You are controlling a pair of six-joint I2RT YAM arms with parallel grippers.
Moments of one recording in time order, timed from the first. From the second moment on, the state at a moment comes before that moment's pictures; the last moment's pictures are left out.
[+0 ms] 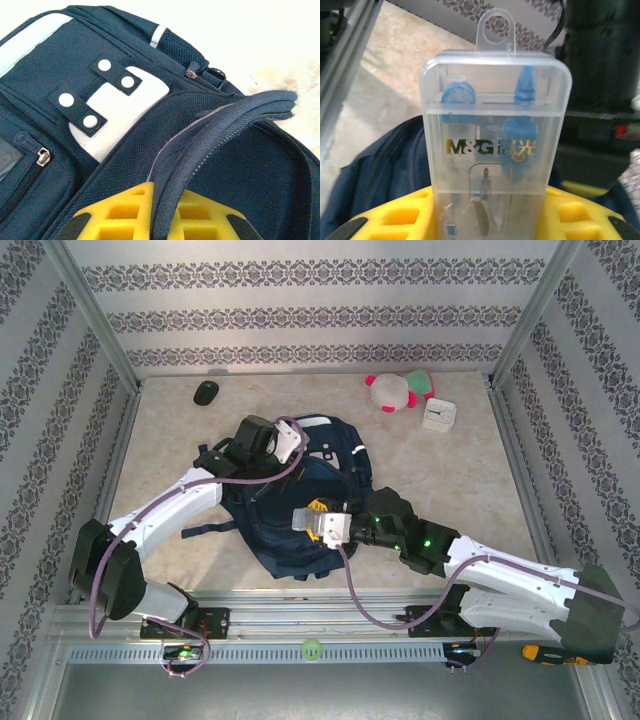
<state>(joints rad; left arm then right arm) -0.52 1.43 1.12 -0.45 0.26 0.04 0.98 1.00 0.64 0.04 -0.20 -0.71</state>
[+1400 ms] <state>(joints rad) -0.51 1.42 1.16 -0.49 0.40 -0.02 0.88 1.19 0.75 -0.04 -0.01 -0.30</state>
